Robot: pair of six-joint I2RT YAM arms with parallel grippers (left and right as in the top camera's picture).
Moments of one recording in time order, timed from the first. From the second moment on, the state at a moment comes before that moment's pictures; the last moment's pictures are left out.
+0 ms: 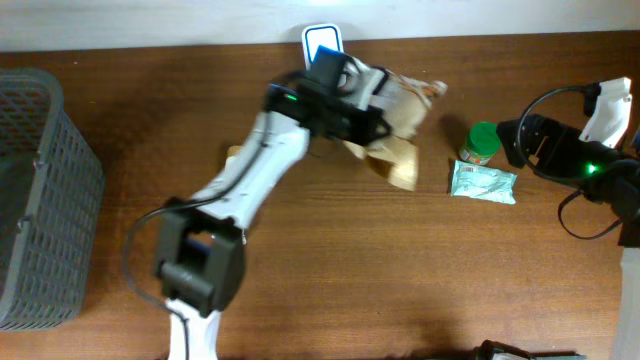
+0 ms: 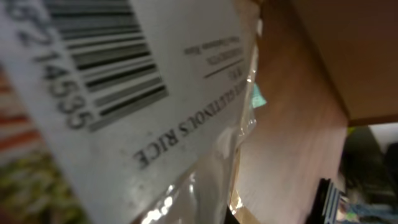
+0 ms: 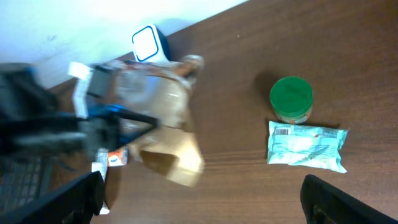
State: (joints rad) left arm -0.53 2.12 1.84 -0.59 0.66 -0.19; right arm -0.33 1.22 1.54 -1.13 -0.51 0.15
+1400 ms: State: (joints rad) left arm -0.07 1.94 1.84 -0.93 -0.01 -0.04; right arm 0.57 2.05 1.53 -0.29 -0.33 0.57
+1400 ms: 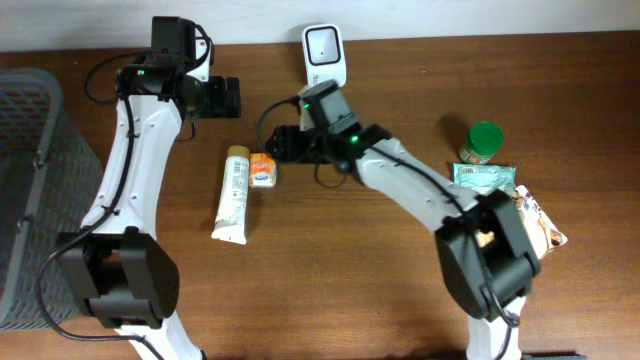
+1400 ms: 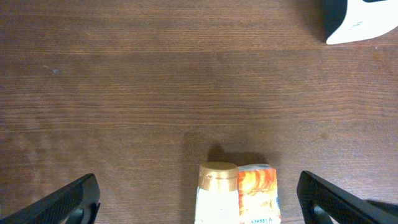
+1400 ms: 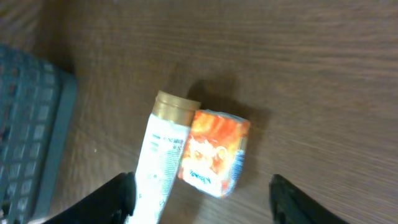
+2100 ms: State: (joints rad) left arm -0.07 1.97 1.84 -0.94 -0.01 -0.04; right arm 0.66 2.25 1.54 -0.24 -0.29 0.65
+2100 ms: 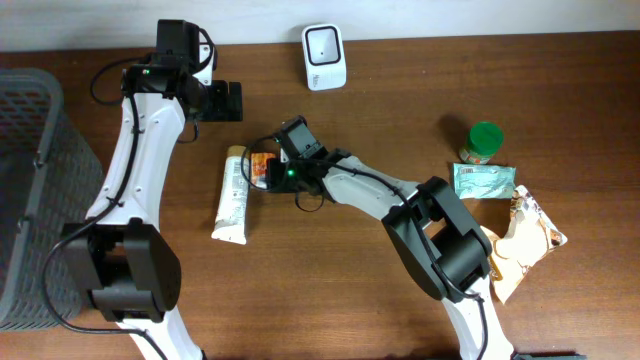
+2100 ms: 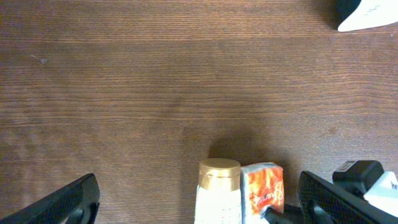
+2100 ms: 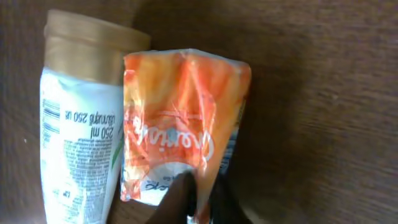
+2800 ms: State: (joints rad) left arm -0.07 1.97 1.84 -0.94 -0.01 -0.04; right arm 0.63 1.99 1.54 -0.82 0.18 0.19
